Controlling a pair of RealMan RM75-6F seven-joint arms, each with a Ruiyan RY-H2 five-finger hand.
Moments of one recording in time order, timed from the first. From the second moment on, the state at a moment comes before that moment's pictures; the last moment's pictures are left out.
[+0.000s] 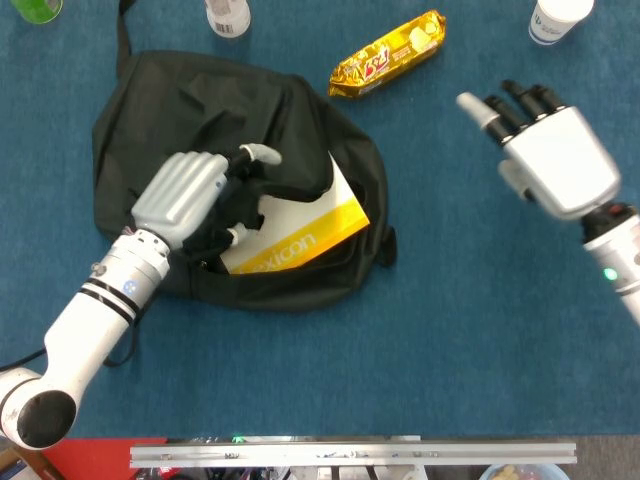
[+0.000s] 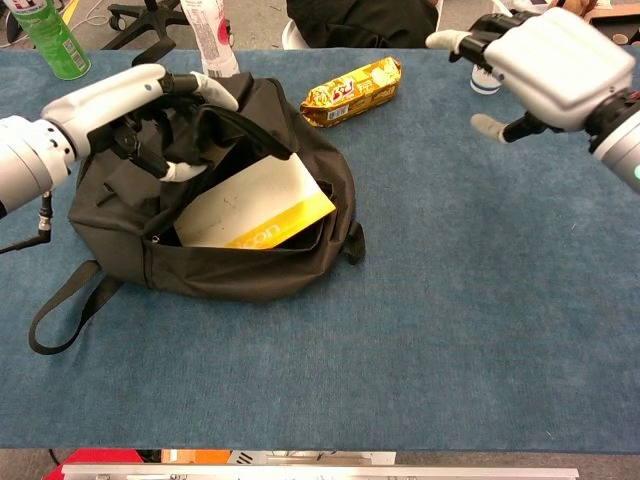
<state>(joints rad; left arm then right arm) -0.67 -1.22 -0.17 -2.00 1.05 0.95 0.12 0.59 -1.30 0.11 -1.65 -1.42 1.20 -0.54</state>
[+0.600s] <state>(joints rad) -0.70 -1.14 -0.13 -2.07 1.09 0.71 -0.11 0.50 -1.21 0.12 -1.61 -1.36 1.24 -0.43</state>
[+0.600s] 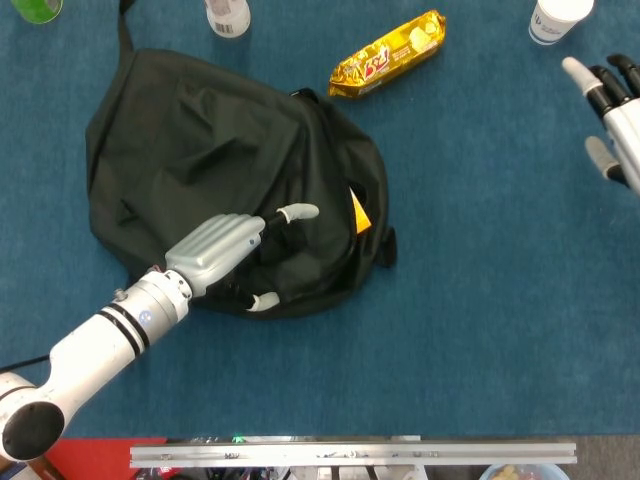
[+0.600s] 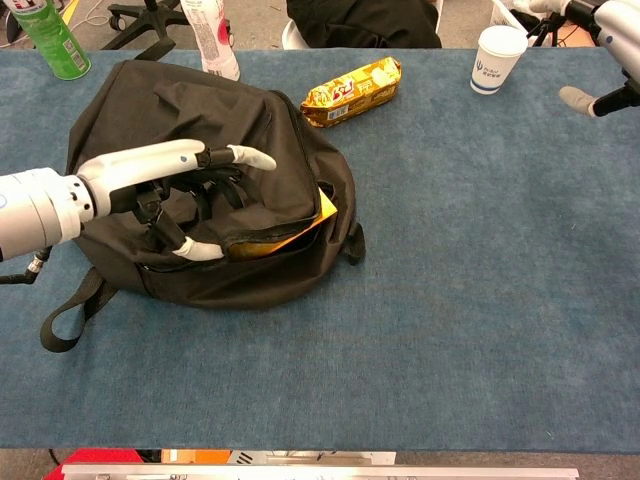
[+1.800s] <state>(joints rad) -0.41 -1.20 -0.07 -1.68 1.37 1.29 -0.04 0.32 -1.12 0.07 -1.60 -1.35 1.37 -0.37</state>
